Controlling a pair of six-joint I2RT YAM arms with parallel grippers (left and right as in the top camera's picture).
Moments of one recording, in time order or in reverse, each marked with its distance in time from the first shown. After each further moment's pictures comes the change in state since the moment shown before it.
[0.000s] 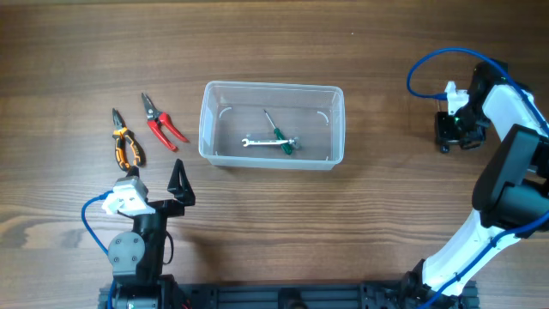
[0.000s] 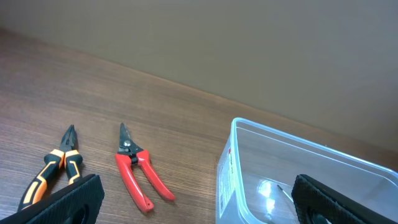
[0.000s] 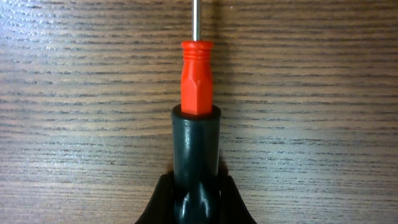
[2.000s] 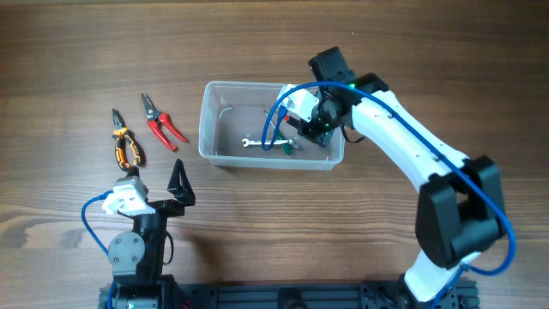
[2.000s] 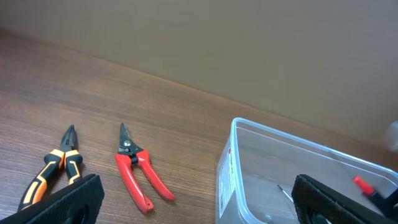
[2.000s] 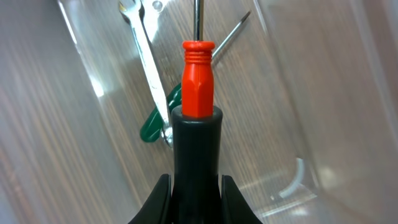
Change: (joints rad) left arm 0.000 0.000 0.000 0.000 0.000 0.000; right arm 0.783 -0.170 0.013 0.072 -0.244 -0.362
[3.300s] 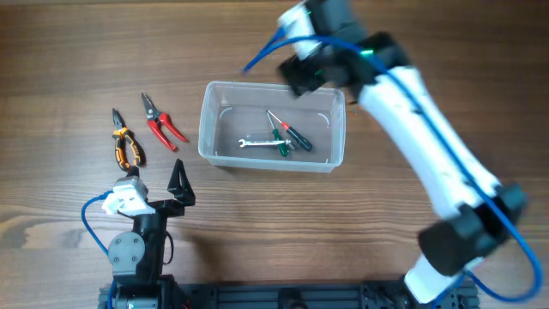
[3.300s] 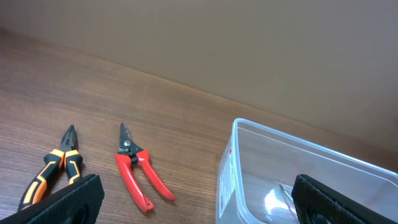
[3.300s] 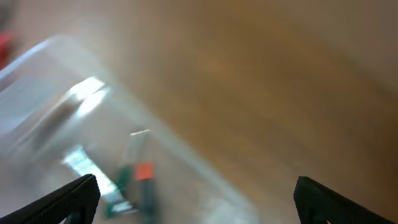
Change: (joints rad) left arm 0.000 0.000 0.000 0.000 0.000 0.000; right arm 0.018 -0.053 0.459 -0.140 0.345 0.538
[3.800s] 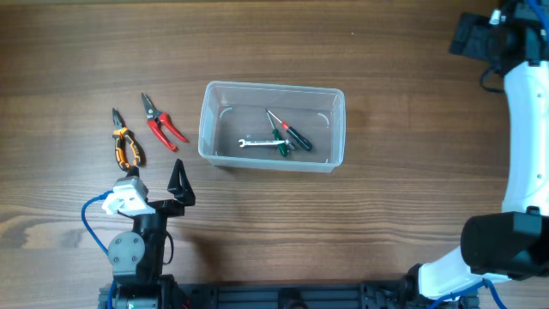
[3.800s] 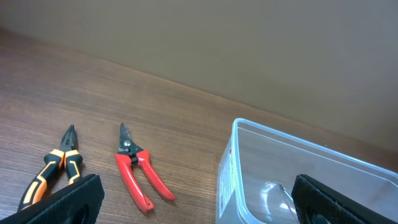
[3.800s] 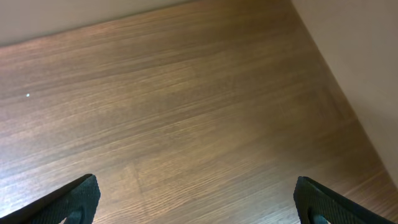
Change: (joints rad) left arm 0.000 0.000 0.000 0.000 0.000 0.000; right arm -0.621 -0.076 0.019 -0.090 0.187 0.246
